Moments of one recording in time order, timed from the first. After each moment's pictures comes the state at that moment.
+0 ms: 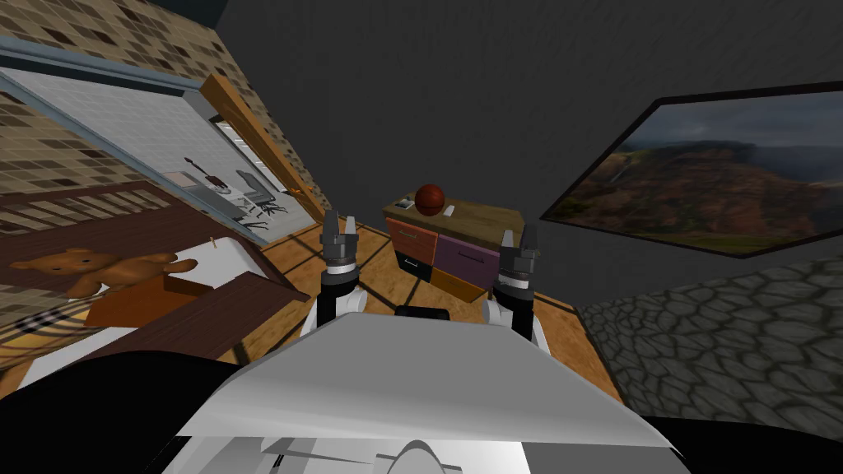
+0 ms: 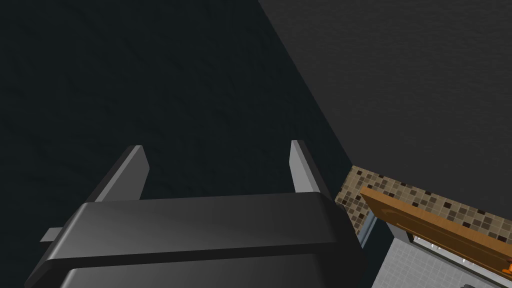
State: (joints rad) left arm 0.50 0.04 -0.04 -2.32 -0.04 -0.59 -0.13; right arm 0.49 0.03 -0.02 -2.24 0.12 -0.61 0.11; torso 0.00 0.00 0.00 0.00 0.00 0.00
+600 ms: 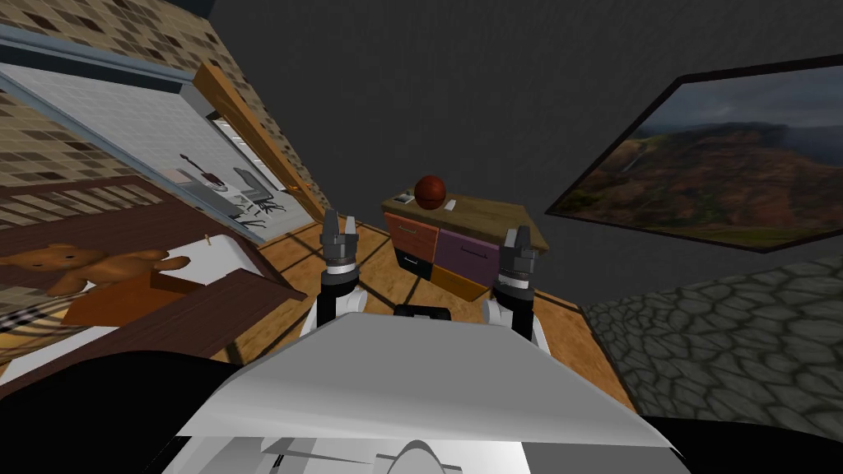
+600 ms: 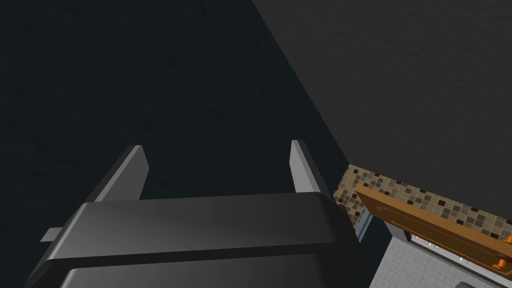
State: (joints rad) left arm 0.50 0.05 -0.04 -2.32 -0.04 -0.59 -0.13; right arm 0.49 0.03 -0.02 -2.24 0.12 -0.61 0.11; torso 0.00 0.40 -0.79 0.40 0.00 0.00
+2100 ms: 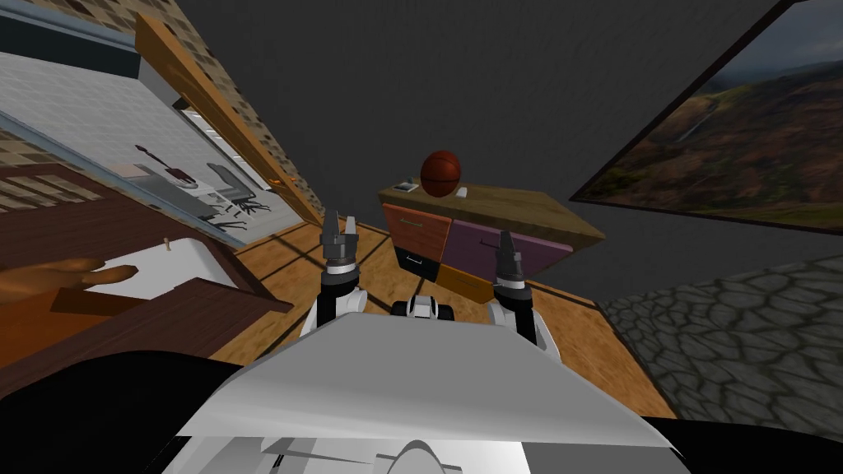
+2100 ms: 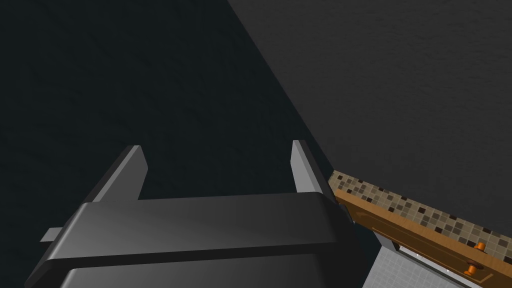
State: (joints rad) left arm 0.50 0.04 -0.04 -2.32 -0.04 -0.59 -0.13; right arm 0.47 -0.16 -0.01 -2.15 0.10 -0.67 0.36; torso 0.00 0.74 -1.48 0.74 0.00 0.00
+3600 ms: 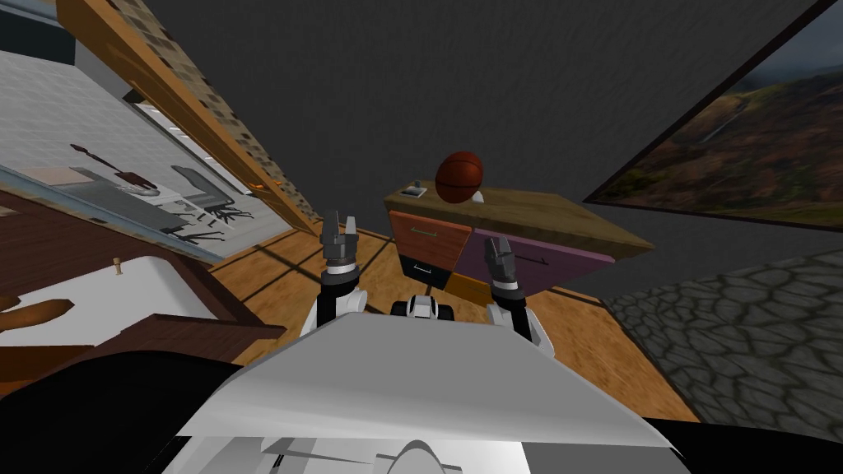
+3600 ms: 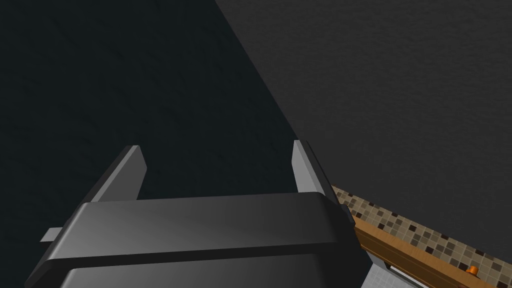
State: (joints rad) left arm 0.50 0.04 -0.04 -2.32 -0.04 -0.59 -0.13; right arm 0.43 -0.23 0.00 -2.00 0.07 -0.77 0.77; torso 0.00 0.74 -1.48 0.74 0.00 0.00
